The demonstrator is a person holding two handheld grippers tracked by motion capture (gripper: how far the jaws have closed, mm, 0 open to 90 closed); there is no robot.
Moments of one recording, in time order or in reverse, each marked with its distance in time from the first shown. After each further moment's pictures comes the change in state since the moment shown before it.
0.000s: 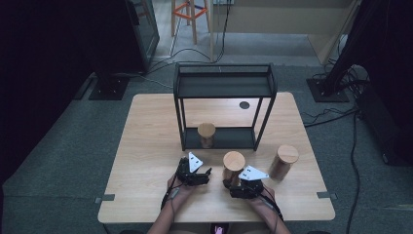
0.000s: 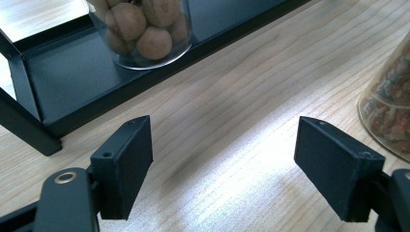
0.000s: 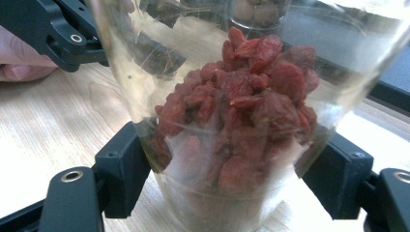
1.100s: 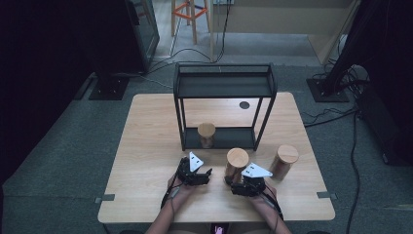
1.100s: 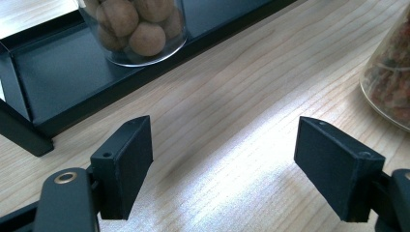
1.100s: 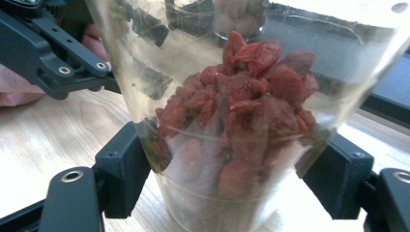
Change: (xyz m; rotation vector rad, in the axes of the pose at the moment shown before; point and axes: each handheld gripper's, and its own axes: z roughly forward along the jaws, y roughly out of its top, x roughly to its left) left arm 0.003 0.003 0.002 0.019 -0.018 0.010; right arm 0.000 0.006 -0.006 -0.014 -0.039 0.049
